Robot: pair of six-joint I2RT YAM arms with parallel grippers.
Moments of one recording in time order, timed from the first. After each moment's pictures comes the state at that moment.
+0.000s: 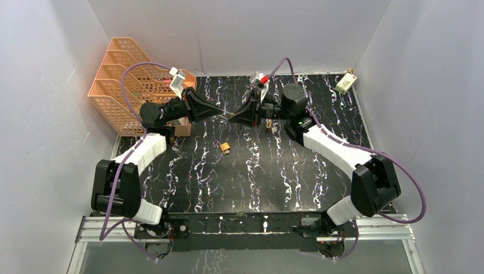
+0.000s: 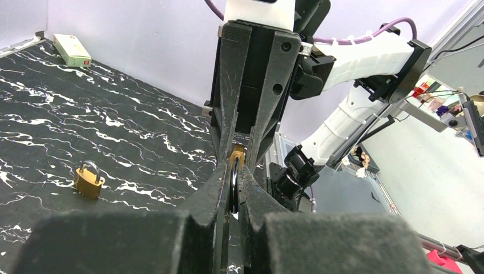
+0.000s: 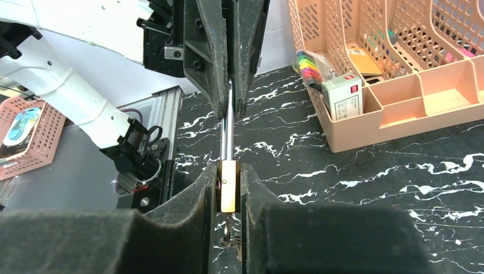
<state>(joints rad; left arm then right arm) -0.19 1.45 0.87 1.20 1.17 -1.03 0.61 1.48 1.11 0.44 -0.91 0.34</state>
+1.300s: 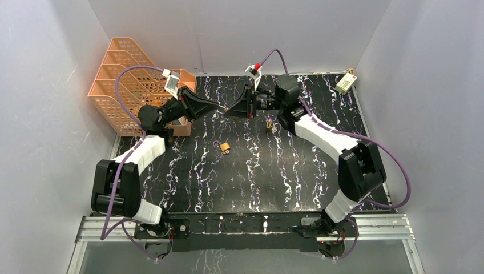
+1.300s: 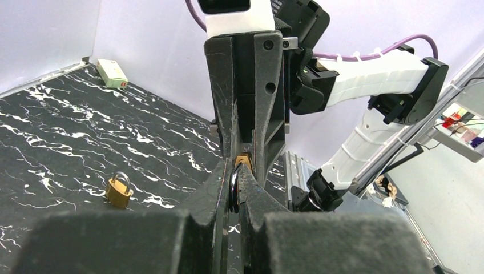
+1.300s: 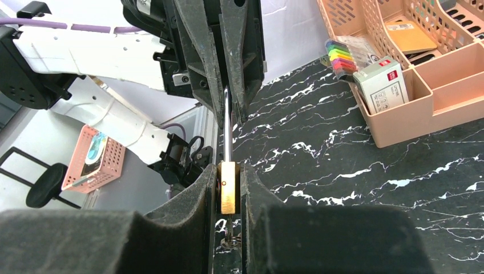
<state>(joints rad) -0.17 1.45 0.83 1.23 1.07 -0.99 0.59 1.64 1.25 0.46 -1.01 0.61</state>
